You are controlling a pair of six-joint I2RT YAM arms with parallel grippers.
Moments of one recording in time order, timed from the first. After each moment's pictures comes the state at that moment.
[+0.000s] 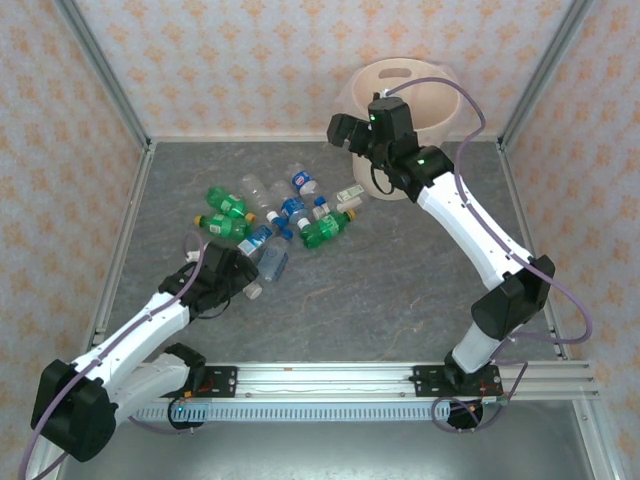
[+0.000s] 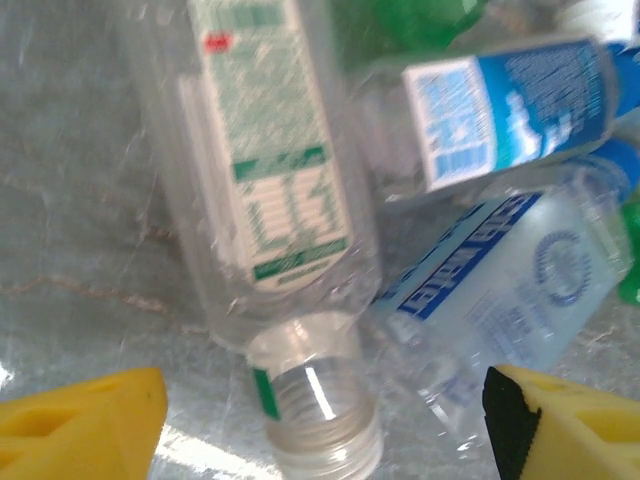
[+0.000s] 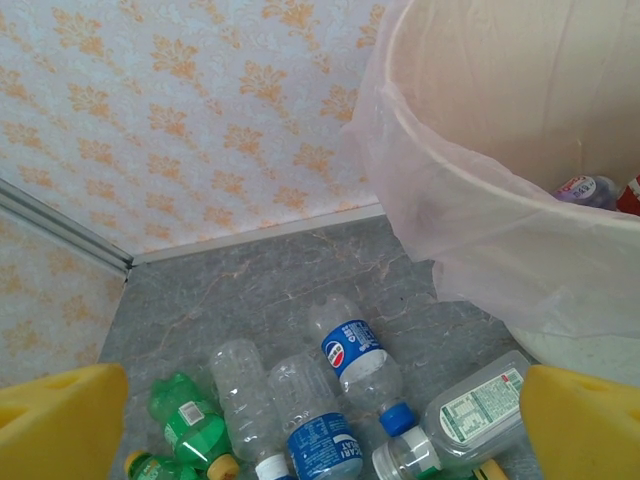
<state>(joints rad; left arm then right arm) -0.40 0.94 0.51 -0.61 -0.13 -1.07 0.54 1.66 1.77 -0.56 0.17 0.59</state>
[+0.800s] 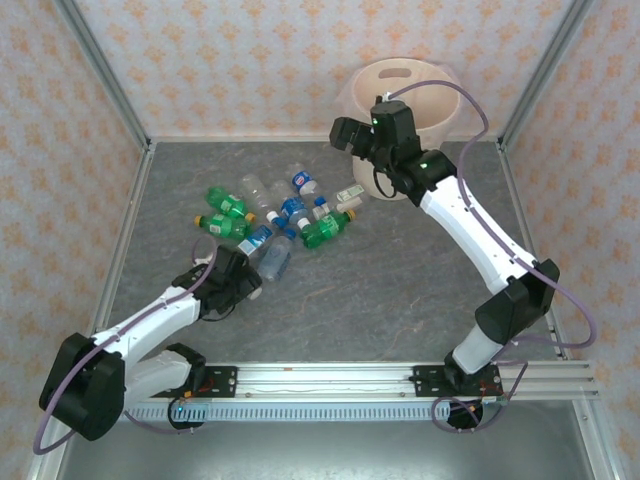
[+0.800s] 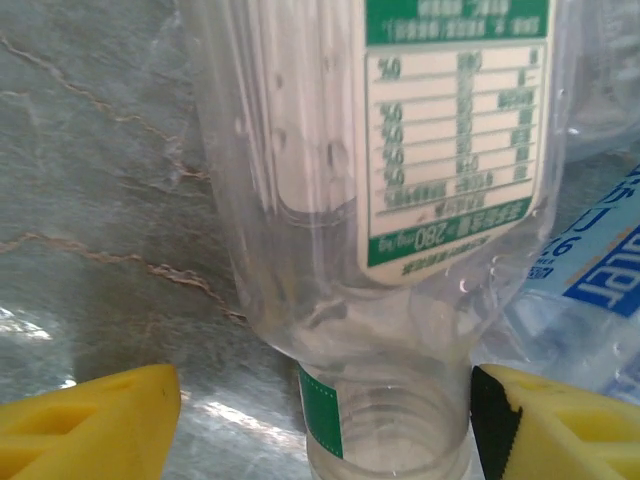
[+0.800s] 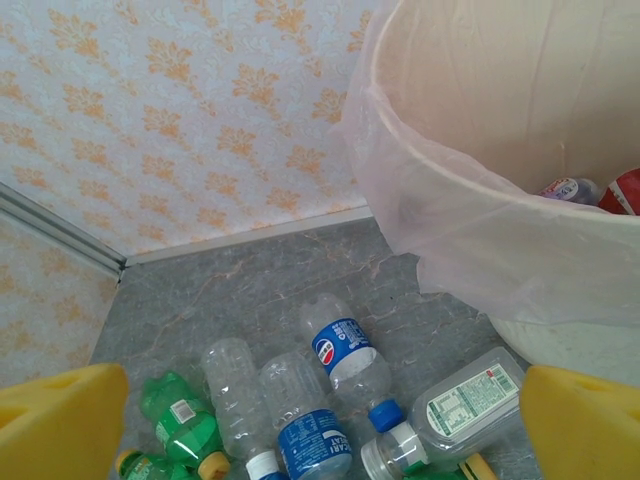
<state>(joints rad) -0.40 1.09 0.49 -0.54 -0.14 -1.07 0.54 1.61 1.73 -0.56 0.19 0.58</state>
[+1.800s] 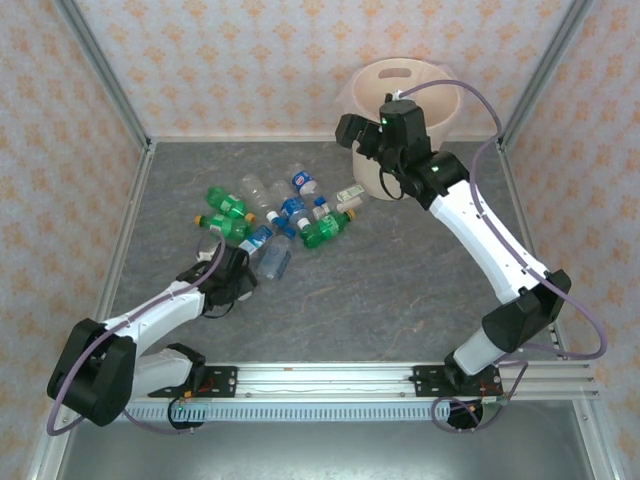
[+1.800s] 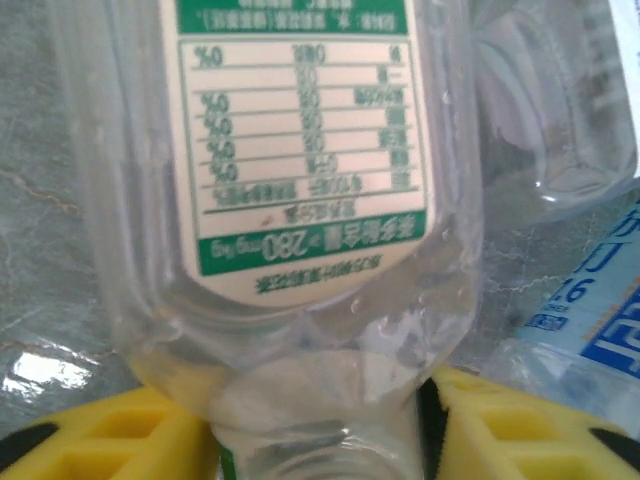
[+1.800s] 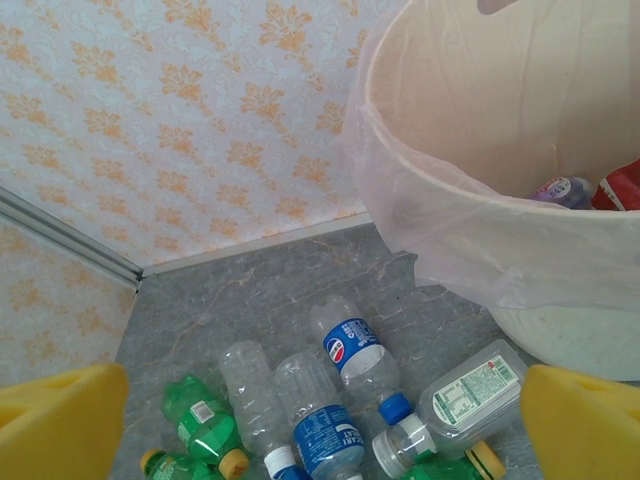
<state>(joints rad) -0.36 1.16 0.48 -0.43 -0.16 -0.92 0.55 1.56 1.73 -0.59 0.19 0.62</state>
